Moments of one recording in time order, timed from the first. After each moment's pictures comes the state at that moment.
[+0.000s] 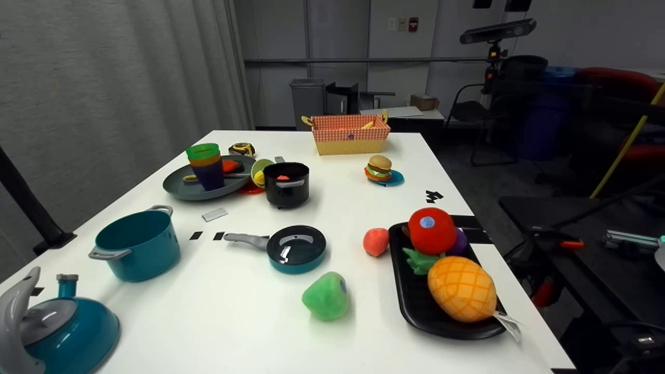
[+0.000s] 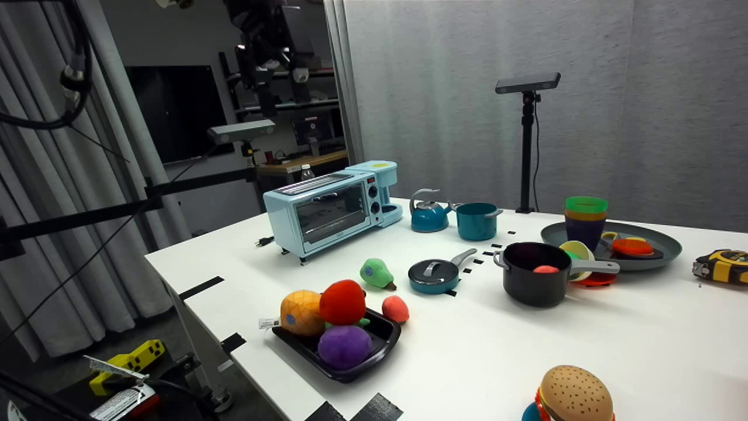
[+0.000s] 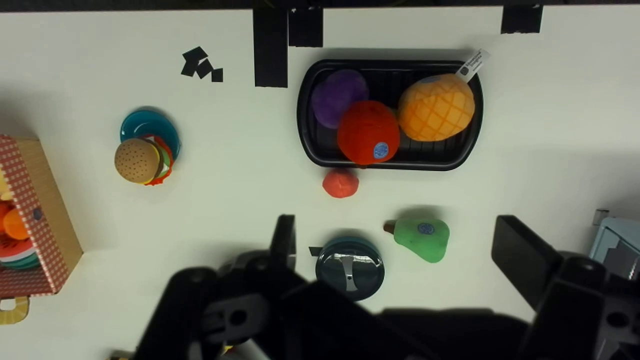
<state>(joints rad) -0.04 -0.47 -0.01 -2.29 -0.12 1.85 -0.04</state>
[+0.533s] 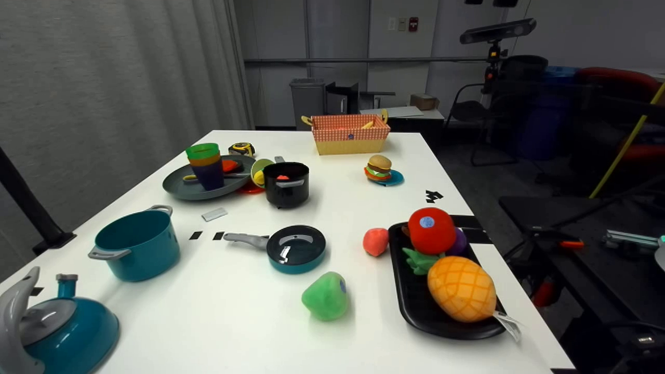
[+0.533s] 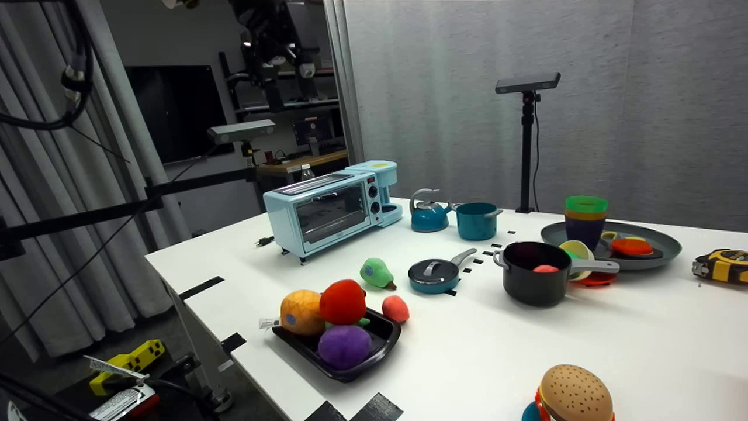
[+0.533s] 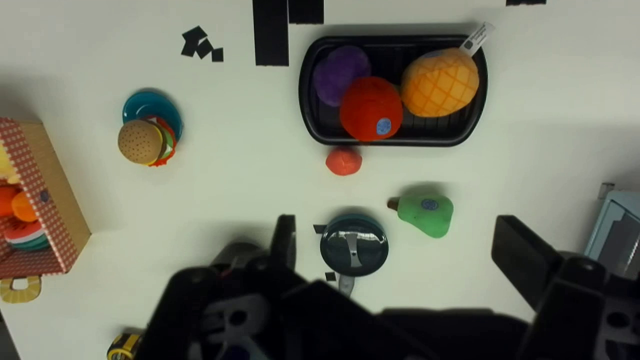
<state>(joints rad) -0.04 -0.46 -0.01 -2.27 -0.12 1.89 -0.01</state>
